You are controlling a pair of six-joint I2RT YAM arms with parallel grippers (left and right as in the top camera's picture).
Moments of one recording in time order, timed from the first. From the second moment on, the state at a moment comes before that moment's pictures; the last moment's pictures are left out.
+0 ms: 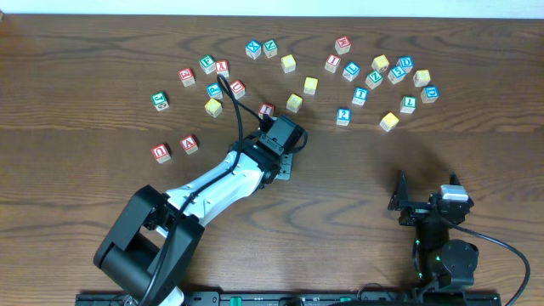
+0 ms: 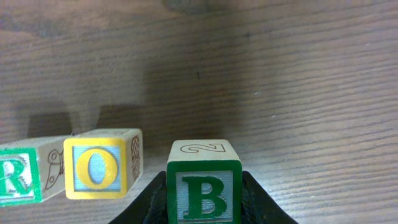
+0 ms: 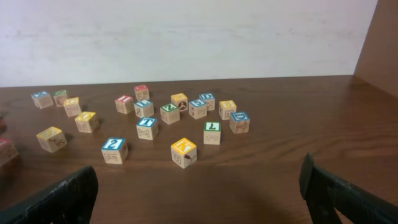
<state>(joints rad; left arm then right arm) -0.66 1.78 1.05 -0.46 -0.15 -0.47 0.00 0.01 0.01 -0.07 0.06 0.04</state>
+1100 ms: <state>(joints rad) -0.61 1.78 1.05 -0.44 -0.13 -0.46 0.00 0.01 0.01 -0.07 0.06 0.04</state>
